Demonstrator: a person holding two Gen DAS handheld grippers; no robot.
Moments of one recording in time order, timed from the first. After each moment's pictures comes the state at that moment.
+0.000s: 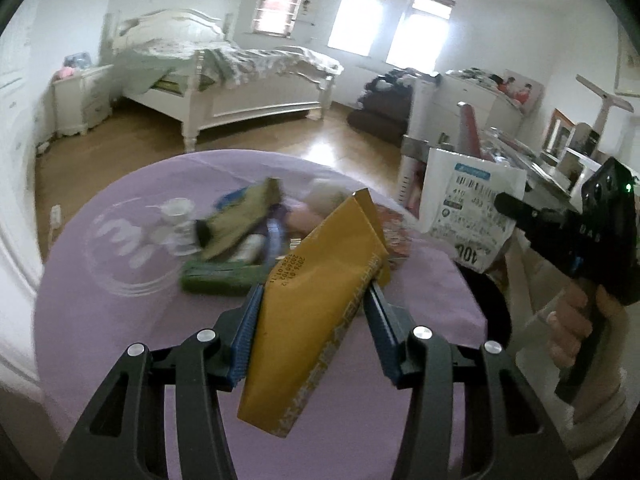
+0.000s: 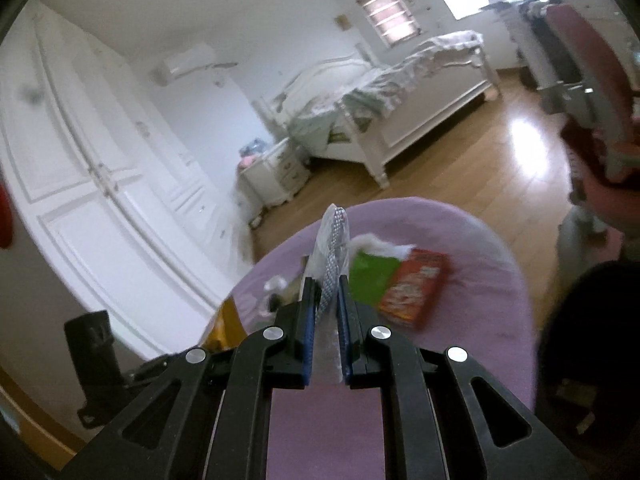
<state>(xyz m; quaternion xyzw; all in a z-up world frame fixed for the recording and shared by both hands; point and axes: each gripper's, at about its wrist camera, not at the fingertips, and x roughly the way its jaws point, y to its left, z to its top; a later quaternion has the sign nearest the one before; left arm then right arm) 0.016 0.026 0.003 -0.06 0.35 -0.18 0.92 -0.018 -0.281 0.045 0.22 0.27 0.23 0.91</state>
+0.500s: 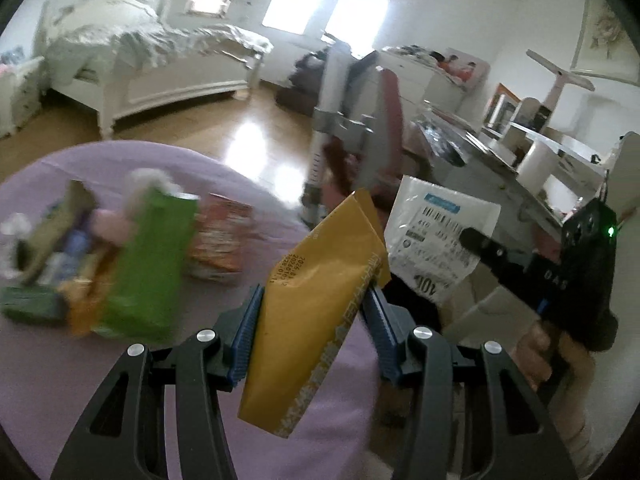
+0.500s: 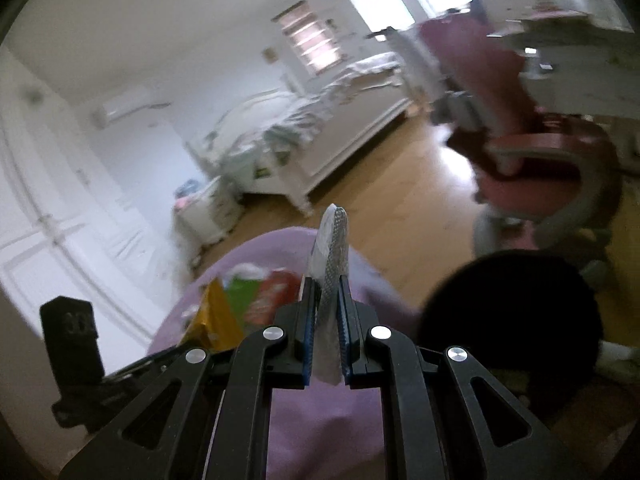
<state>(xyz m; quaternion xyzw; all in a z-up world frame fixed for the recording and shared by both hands) 0.049 -0.135 -0.016 -0.07 0.38 -0.30 0.87 -0.061 -0.416 0.009 0.26 0.26 0.09 0.93</state>
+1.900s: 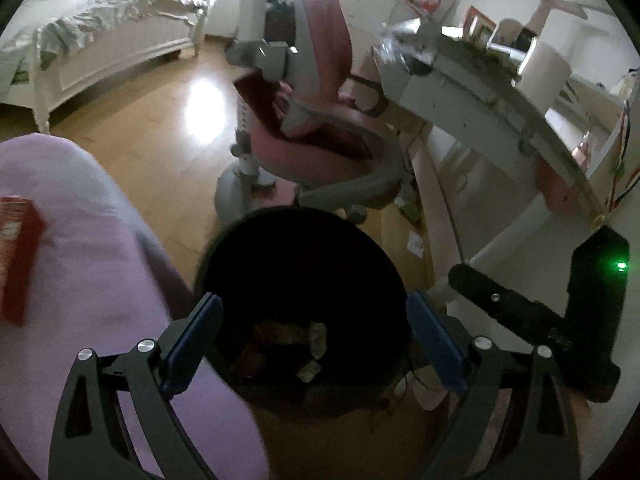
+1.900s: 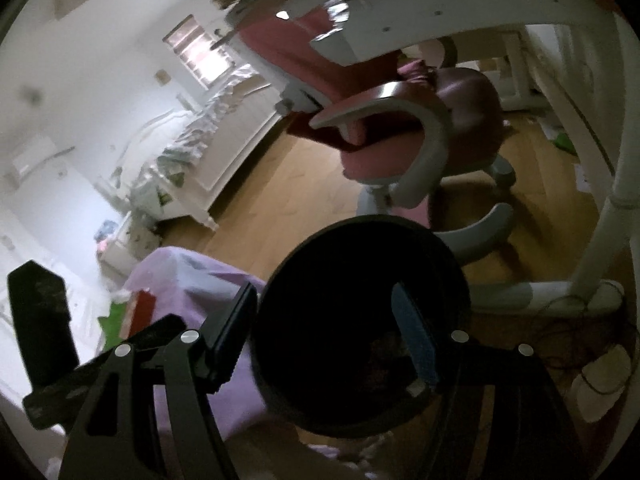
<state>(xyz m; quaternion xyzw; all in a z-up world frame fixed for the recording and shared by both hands) 0.072 -0.296 -0.063 0.00 0.43 -0.35 0.83 -0.092 -0.542 -0.087 0.32 0.30 -0.06 0.90</state>
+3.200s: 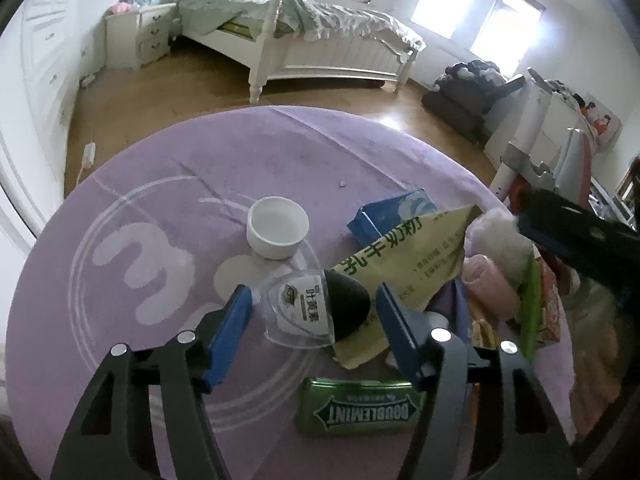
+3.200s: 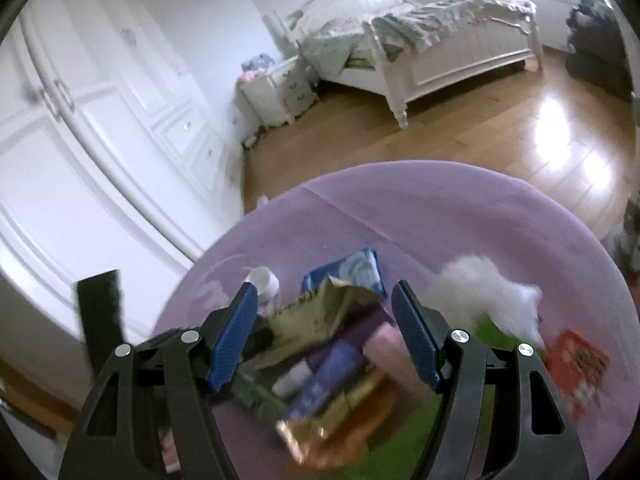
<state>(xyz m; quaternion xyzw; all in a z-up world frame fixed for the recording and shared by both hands) 0.170 0.105 -0.074 -0.11 0.43 -0.07 0.89 0.182 -0.098 0.005 0.10 0.40 0.27 0.87</state>
